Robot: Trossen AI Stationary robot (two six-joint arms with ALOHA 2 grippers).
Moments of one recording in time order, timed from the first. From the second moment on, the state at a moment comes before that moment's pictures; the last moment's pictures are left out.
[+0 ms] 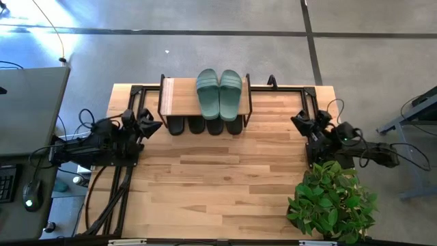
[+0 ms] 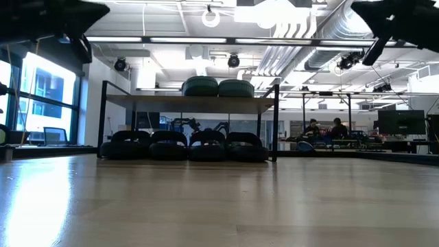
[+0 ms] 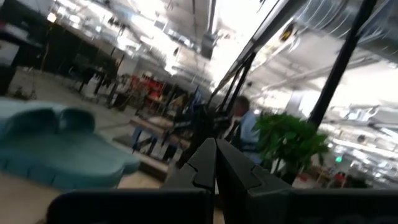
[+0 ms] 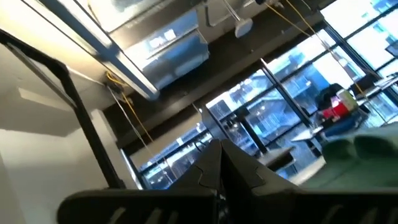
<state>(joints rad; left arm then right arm) 0.28 0.01 0.10 0.23 0.01 -0.46 -0.16 0.02 0.01 0.56 0.06 0.61</state>
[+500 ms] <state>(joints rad) 0.28 0.01 0.10 -0.14 -0.09 -0.37 -0.16 0.02 0.01 0.08 0.06 0.20</state>
